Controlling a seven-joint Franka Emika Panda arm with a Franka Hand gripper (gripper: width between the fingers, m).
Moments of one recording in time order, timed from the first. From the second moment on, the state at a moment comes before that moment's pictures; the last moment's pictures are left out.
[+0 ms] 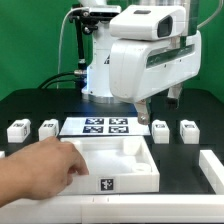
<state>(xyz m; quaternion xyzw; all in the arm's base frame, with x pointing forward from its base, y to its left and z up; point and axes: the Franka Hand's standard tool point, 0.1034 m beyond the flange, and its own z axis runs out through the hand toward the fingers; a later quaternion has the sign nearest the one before) 0.566 0.056 0.114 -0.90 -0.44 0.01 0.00</state>
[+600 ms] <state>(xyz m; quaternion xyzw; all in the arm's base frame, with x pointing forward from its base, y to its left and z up) 0.565 0.056 0.113 -0.90 -0.44 0.01 0.00</state>
